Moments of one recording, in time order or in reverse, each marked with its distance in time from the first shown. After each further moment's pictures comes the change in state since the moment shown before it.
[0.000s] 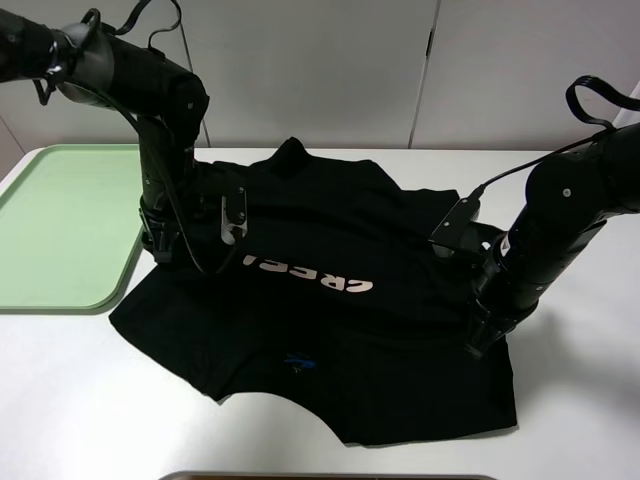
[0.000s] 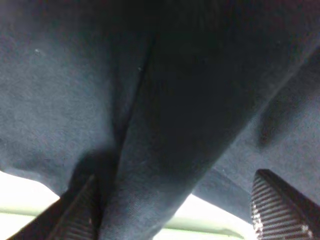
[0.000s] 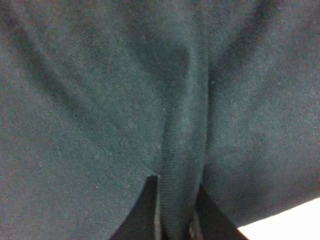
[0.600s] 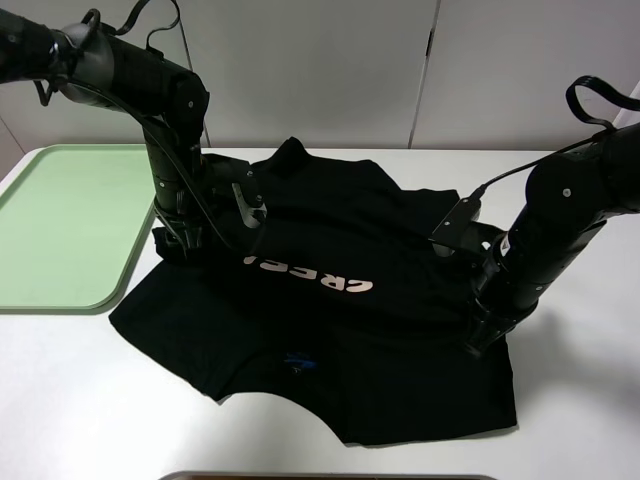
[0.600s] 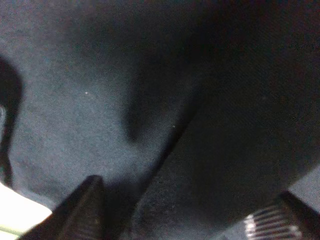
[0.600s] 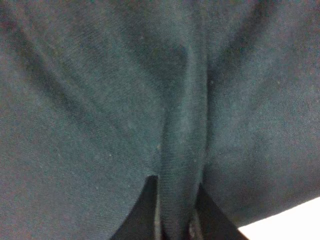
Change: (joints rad) left arm 0.000 0.000 0.000 -0.067 -0.103 -0.173; right arm 0.000 0.000 0.000 0.008 -0.003 0.011
